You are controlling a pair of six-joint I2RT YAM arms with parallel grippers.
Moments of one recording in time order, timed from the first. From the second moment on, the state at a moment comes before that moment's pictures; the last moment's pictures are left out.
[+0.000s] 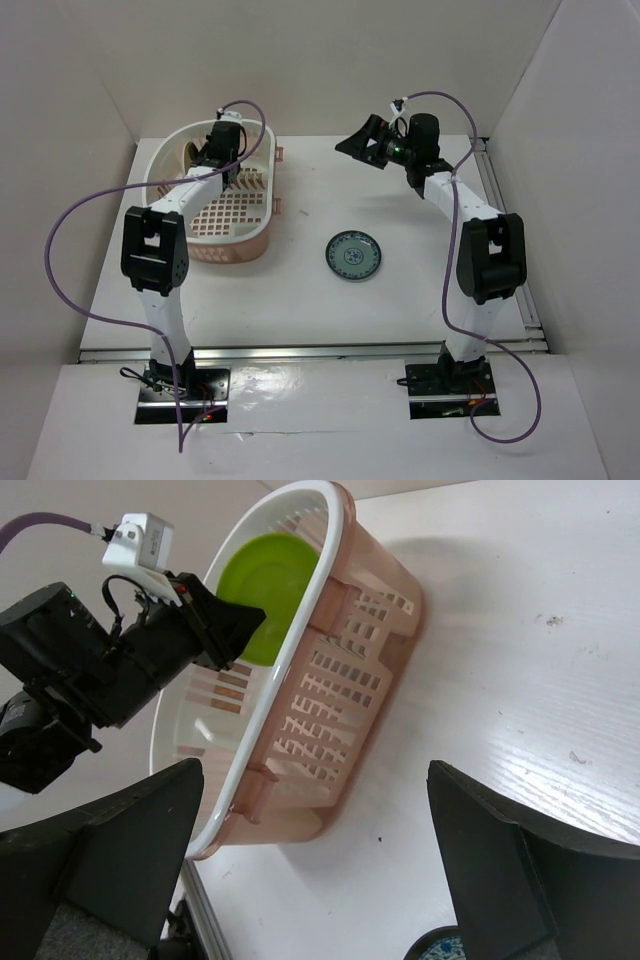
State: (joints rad) left arm -0.18 2.00 1.62 -0.17 -0.51 0.07; right arm 0.18 1.86 1.45 0.20 -0.68 0.70
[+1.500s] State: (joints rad) left arm -0.16 1.92 1.73 -0.31 -0.17 -0.04; right arm 0.15 1.94 1.44 0.05 -0.55 0.60
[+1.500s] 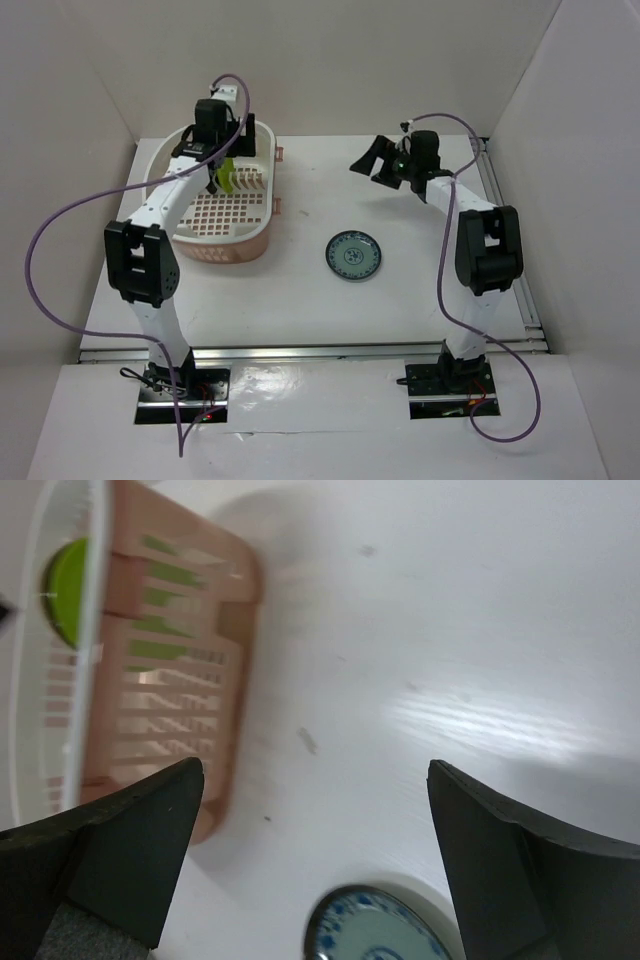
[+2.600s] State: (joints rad) left arm -0.16 1.69 1.79 -0.39 0.49 -0.40; right arm 0.12 1.70 0.77 0.09 -0.43 0.59
